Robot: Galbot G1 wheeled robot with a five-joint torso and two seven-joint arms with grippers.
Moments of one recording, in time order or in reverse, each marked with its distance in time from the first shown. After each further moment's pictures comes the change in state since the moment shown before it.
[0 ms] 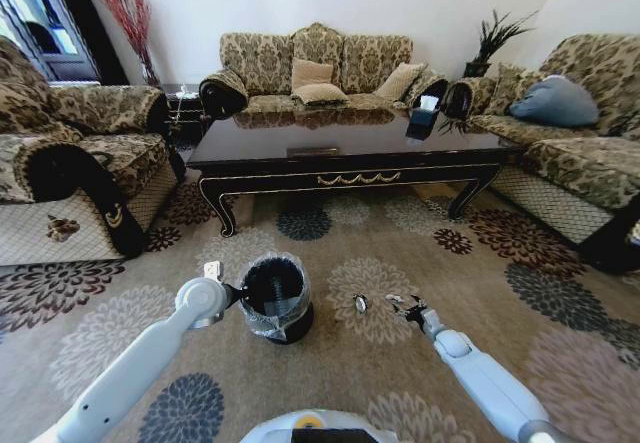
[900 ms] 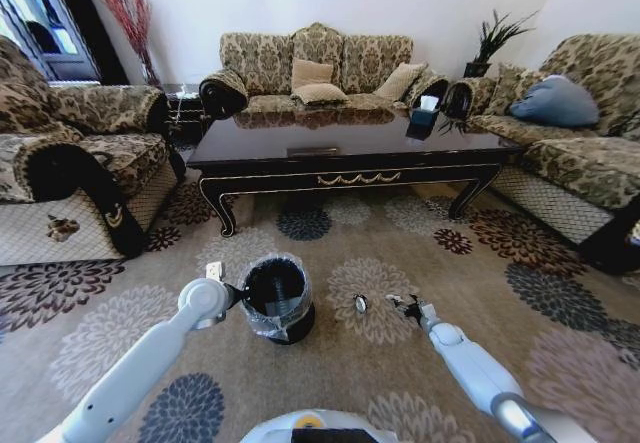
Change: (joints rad) left arm 0.004 -0.009 -0.001 -0.006 0.006 0.000 -0.001; right arm 0.126 0.063 -0.020 -0.187 -0.004 0.023 -0.045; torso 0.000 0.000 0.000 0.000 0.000
